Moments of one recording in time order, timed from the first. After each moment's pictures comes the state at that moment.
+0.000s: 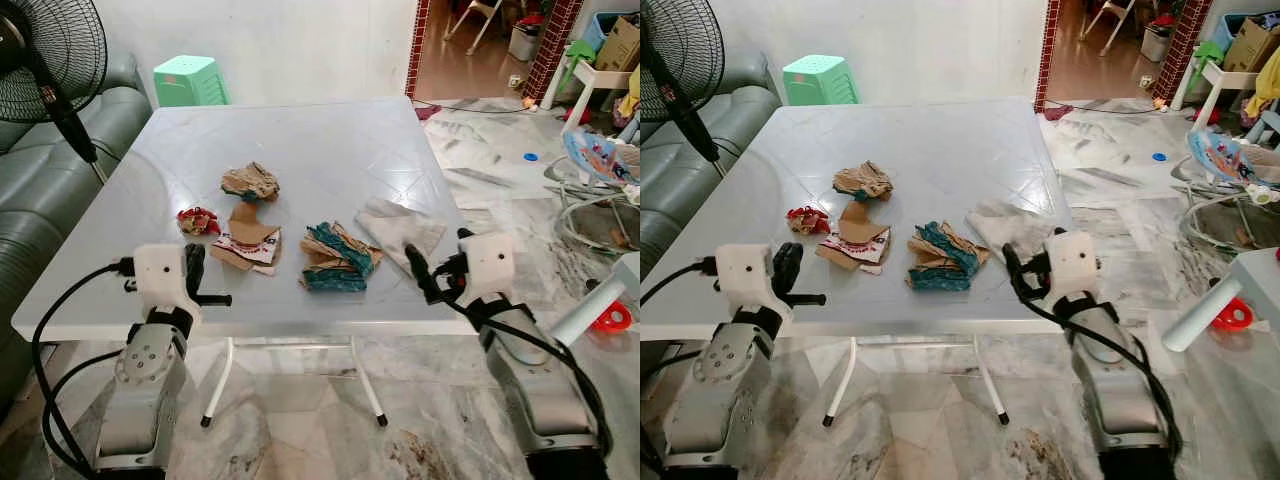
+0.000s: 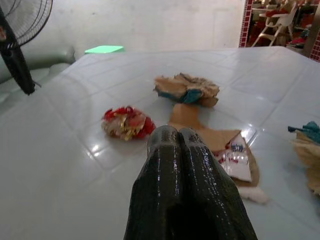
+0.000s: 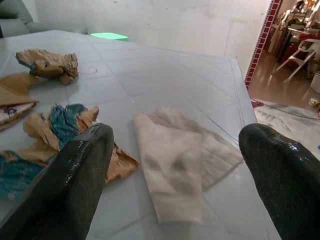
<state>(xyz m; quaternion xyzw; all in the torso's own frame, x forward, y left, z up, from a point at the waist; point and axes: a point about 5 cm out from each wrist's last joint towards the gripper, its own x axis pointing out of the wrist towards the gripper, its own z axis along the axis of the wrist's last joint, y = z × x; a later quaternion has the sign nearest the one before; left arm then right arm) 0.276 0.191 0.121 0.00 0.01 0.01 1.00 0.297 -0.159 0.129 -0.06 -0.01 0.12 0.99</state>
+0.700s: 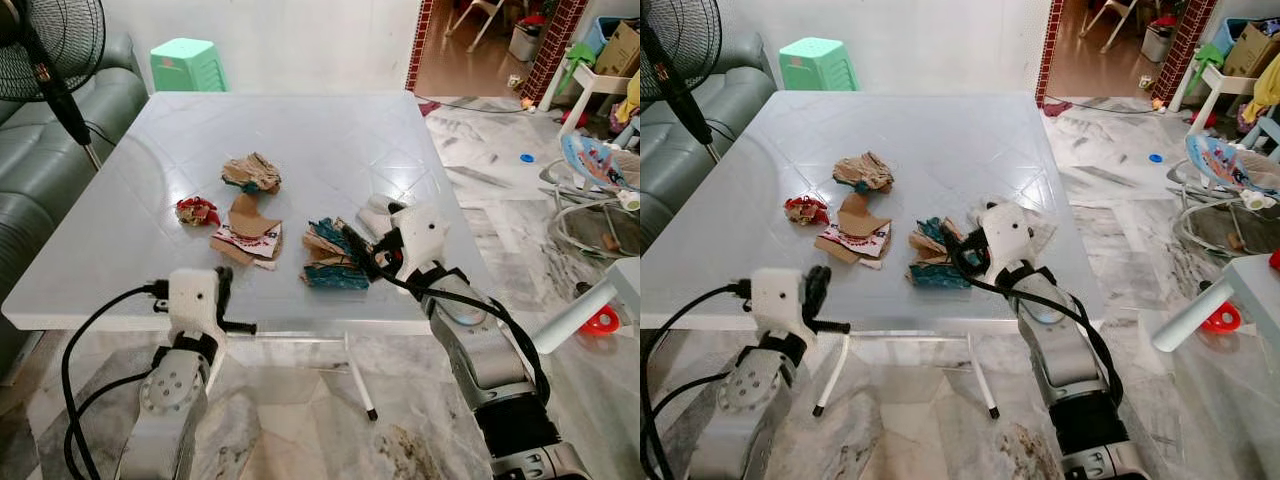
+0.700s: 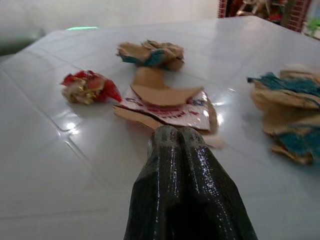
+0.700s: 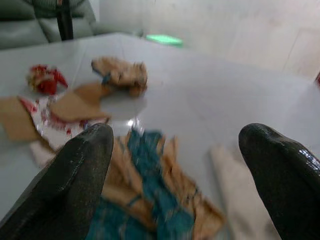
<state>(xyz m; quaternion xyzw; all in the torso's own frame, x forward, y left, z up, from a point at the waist) 0.254 0.161 0.106 0.04 0.03 -0.05 1.00 0.325 -0.099 0.135 -0.05 -0.02 0.23 0.97</state>
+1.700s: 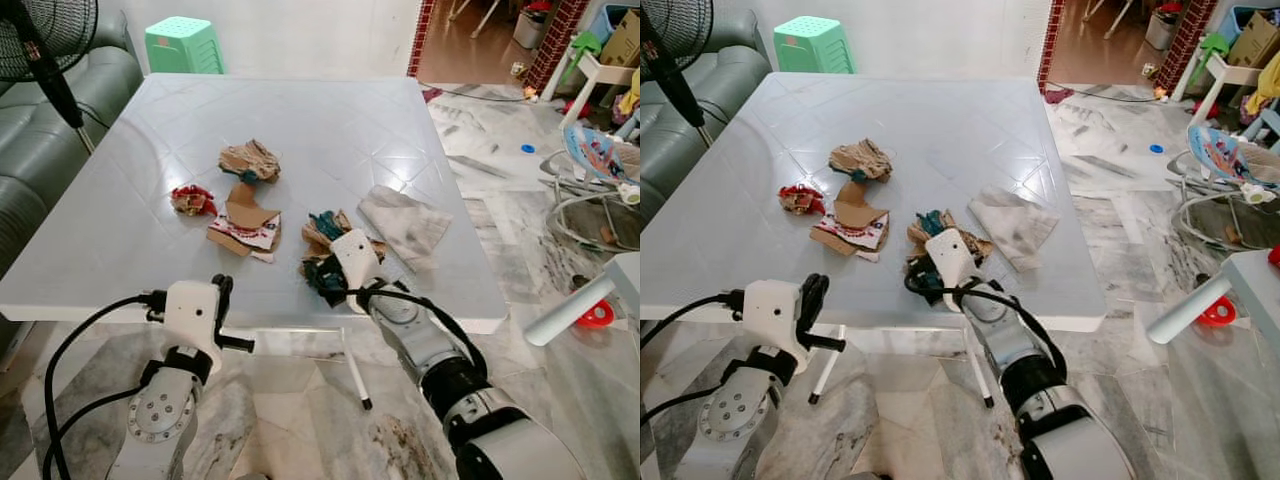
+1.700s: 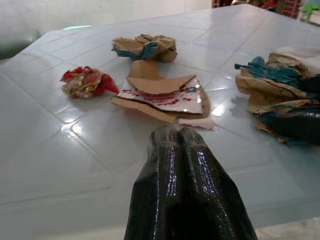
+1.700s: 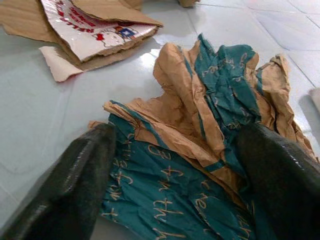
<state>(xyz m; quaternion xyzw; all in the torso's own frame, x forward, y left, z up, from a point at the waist) 0.229 0.165 0.119 0.08 0.02 -0.05 1.00 0.347 -0.042 0.092 -0.12 0.08 0.27 0.95</state>
